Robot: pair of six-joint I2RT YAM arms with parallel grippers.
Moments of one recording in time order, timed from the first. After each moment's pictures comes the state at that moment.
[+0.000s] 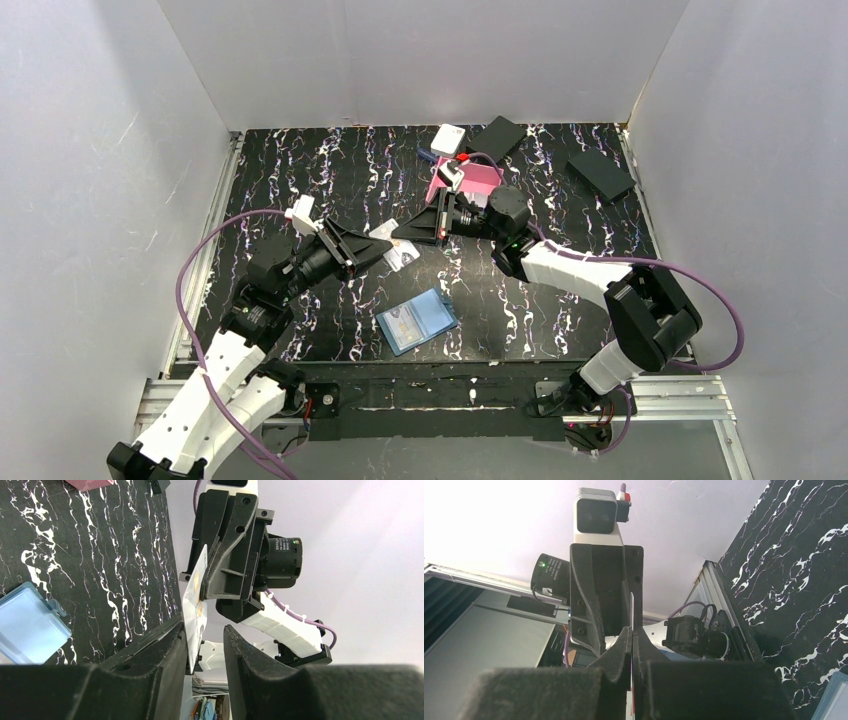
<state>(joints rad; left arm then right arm) -0.45 0.69 0.64 -0.09 0.42 -1.26 0.72 1.54 0.90 0.80 -0.76 1.39</state>
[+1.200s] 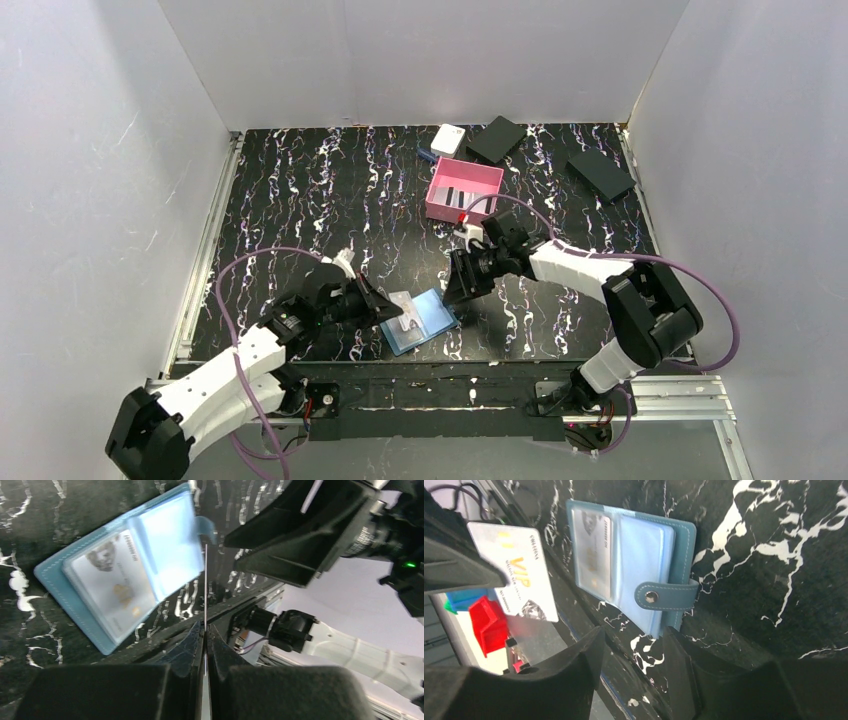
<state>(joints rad) -0.66 0.80 0.39 -0.21 0.27 -1.19 0.61 1.55 0.83 -0.26 -0.69 0.40</state>
